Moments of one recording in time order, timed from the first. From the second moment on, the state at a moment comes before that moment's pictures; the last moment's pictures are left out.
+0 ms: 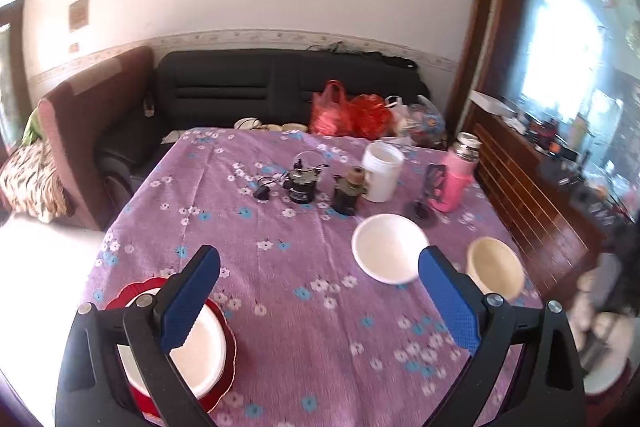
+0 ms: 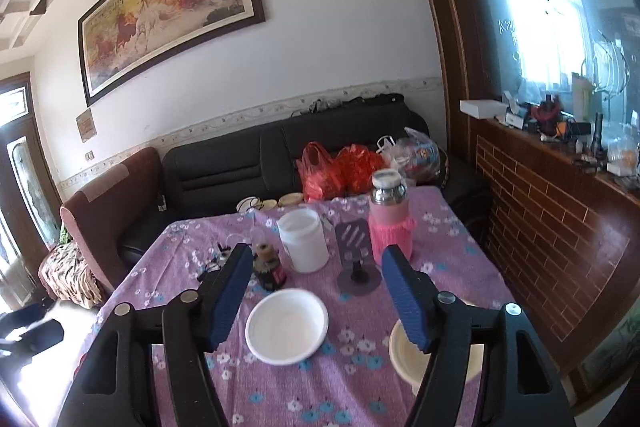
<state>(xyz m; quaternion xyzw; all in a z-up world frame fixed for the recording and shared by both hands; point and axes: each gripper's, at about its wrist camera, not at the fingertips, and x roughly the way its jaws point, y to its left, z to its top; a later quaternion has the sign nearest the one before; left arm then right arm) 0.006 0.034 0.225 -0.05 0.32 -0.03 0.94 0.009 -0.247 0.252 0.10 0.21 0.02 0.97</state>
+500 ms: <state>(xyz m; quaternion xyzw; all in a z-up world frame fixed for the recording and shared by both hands) 0.141 -0.005 0.104 -0.09 0.43 -0.05 0.90 0.122 -0.247 0.114 0.20 0.31 0.05 0.93</state>
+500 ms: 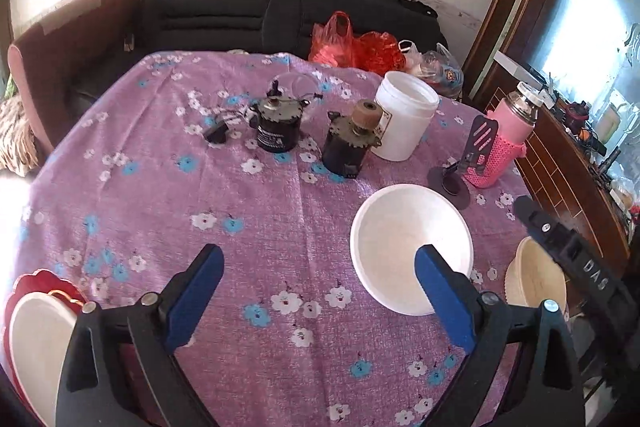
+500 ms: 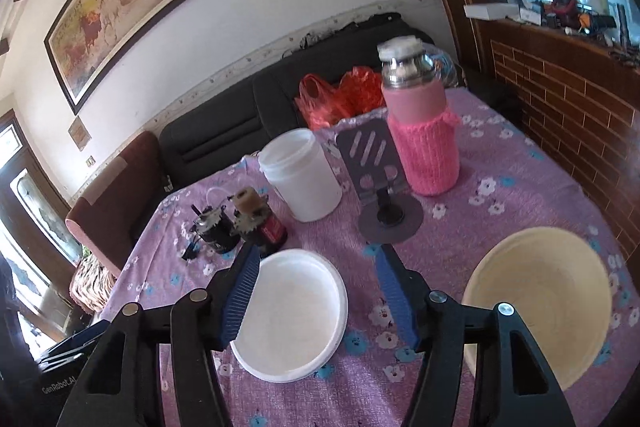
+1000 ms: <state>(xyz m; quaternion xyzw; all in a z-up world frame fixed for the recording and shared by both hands) 0.203 -0.026 0.017 -0.14 0.50 -0.06 0.85 0.160 -0.223 0.035 0.17 0.40 0.06 0.90</state>
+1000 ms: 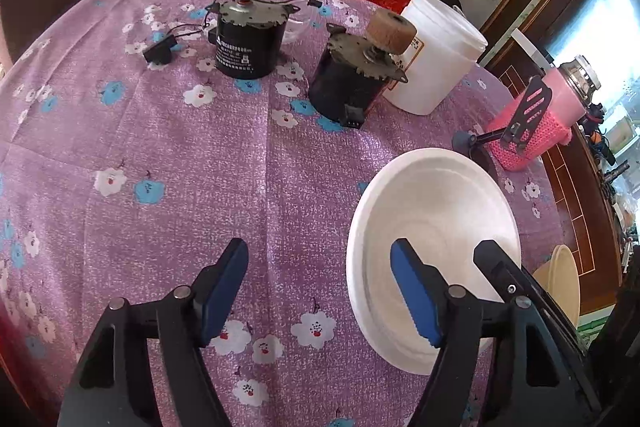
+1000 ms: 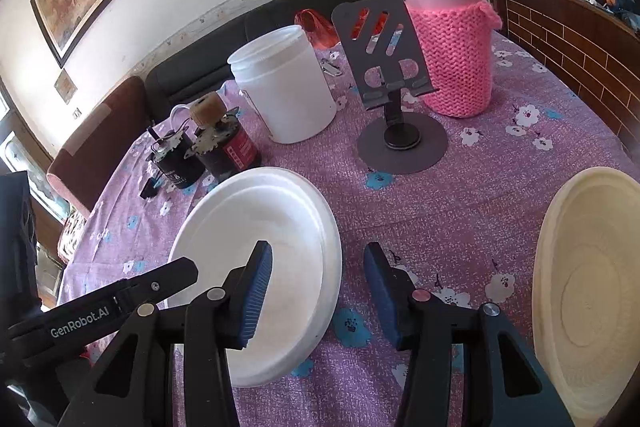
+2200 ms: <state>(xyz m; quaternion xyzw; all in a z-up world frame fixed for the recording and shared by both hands) 0.201 -0.069 0.014 -0.07 0.50 -0.10 0.86 0.167 -0.213 0.015 0.17 0.42 0.07 0.89</state>
